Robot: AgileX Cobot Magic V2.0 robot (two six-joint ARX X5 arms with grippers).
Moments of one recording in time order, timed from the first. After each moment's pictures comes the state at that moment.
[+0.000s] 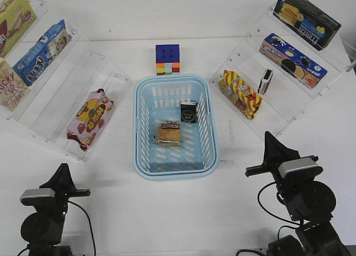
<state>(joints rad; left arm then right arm) -0.02 0.05 0.09 0.04 -0.05 -0.08 0.31 0.46 0.58 -0.12 0.11 0.11</state>
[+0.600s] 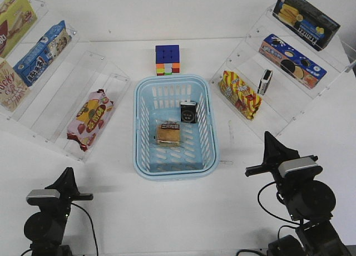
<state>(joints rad) 0.03 0.01 0.03 -0.01 0.05 -0.04 0.31 0.46 0.58 -0.12 0.11 0.11</state>
